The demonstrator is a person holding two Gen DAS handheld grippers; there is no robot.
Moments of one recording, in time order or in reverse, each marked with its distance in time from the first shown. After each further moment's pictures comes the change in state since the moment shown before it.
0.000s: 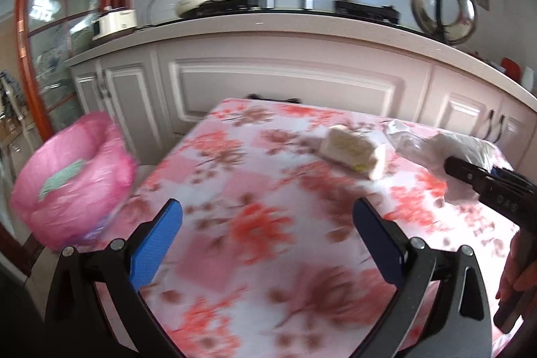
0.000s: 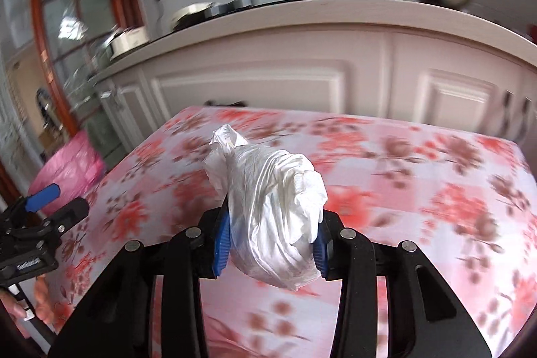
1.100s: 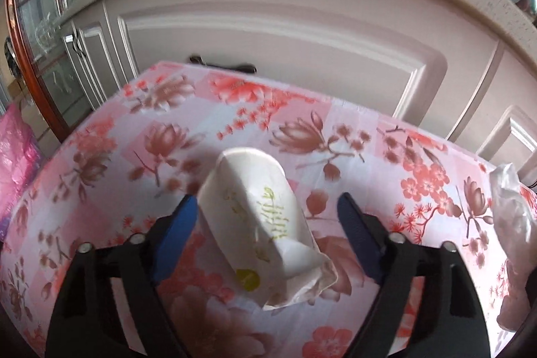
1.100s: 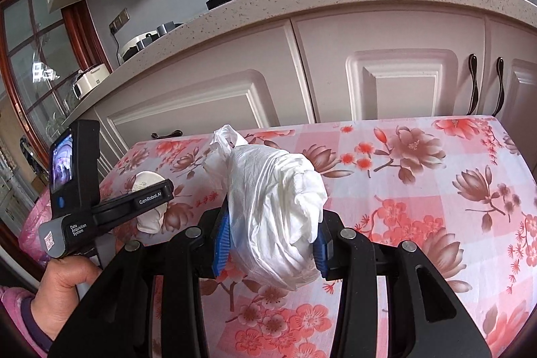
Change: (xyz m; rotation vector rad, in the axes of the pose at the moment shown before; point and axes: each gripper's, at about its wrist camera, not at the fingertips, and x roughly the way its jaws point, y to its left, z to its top) left arm 0.198 -0.117 0.053 -0.136 0.245 0.115; right arm 0.028 -0.109 0.019 0.163 -0.019 -0.031
